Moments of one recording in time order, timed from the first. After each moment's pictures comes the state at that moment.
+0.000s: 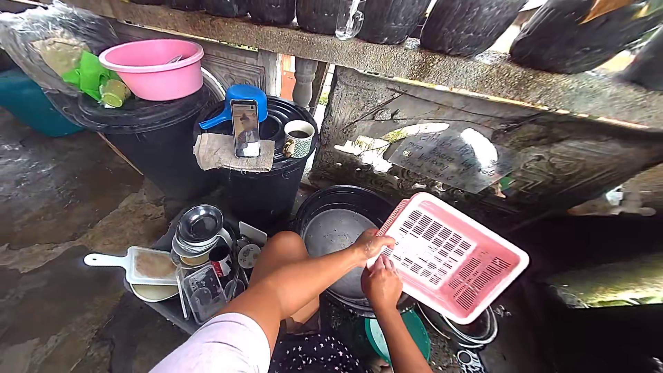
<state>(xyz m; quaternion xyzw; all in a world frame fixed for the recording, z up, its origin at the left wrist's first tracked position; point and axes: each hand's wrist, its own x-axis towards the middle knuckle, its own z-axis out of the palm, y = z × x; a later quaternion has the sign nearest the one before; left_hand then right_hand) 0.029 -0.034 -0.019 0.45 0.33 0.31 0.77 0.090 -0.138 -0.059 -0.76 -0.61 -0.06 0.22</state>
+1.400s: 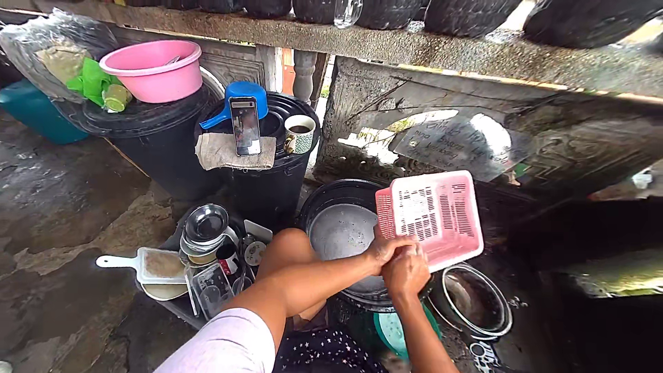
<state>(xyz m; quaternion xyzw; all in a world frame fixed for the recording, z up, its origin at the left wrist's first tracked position) 0.038 -0.060 -0.015 0.35 0.23 0.39 0.82 0.089 -0.127 -0.006 -0.81 -0.51 -0.09 0.28</state>
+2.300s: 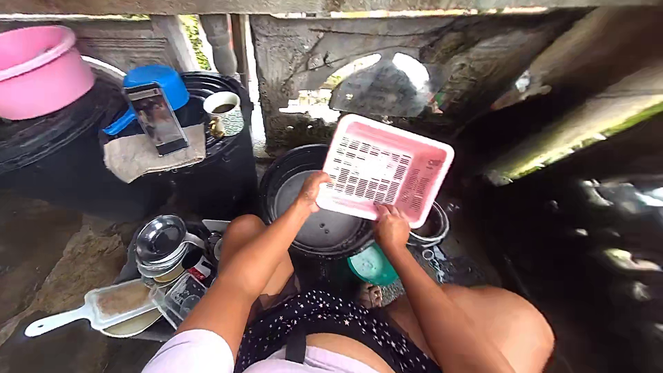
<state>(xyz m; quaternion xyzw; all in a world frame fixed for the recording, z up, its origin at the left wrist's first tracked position) 0.005 -0.019 0.004 0.41 0.28 0.34 0.80 0.190 -0.174 -0.051 -0.82 -0.55 -0.03 0.17</state>
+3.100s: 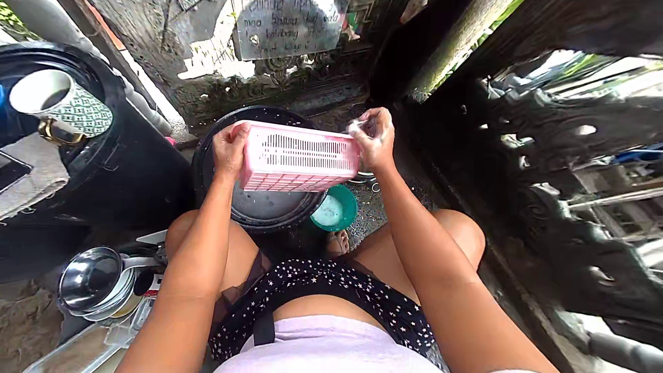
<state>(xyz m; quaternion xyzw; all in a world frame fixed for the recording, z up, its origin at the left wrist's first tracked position) 0.015 0.036 -0.001 0.65 0.22 0.48 0.54 0.305 -0.178 0.002 -0.65 -0.46 0.02 0.60</state>
